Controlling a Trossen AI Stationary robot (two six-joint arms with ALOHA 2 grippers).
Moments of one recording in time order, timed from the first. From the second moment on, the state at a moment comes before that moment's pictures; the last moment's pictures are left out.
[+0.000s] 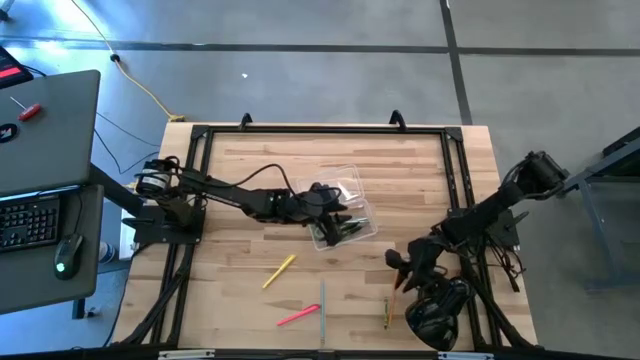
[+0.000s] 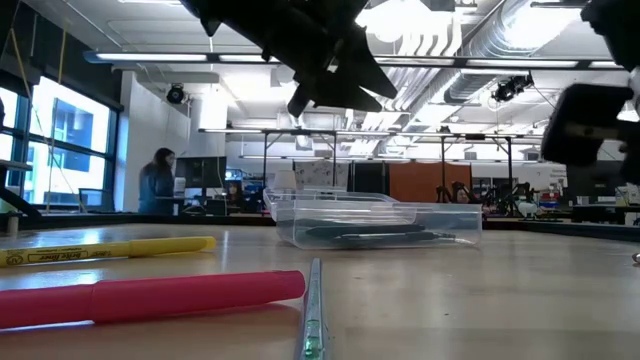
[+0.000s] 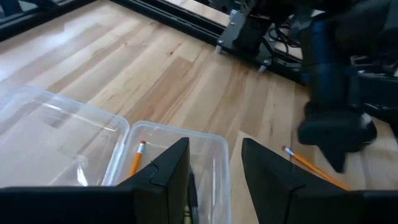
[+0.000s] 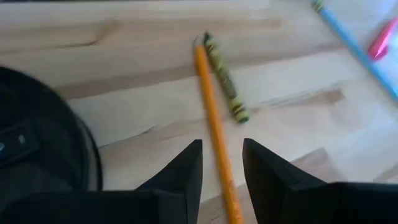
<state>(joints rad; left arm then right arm) -0.10 1.74 1.15 0.13 -0.29 -0.43 0.49 1.36 0.27 0.38 -0.36 -0.63</state>
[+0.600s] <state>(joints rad) -0.10 1.74 1.15 0.19 -0.31 -0.43 0.36 1.36 0.27 0.38 -0.53 -0.77</state>
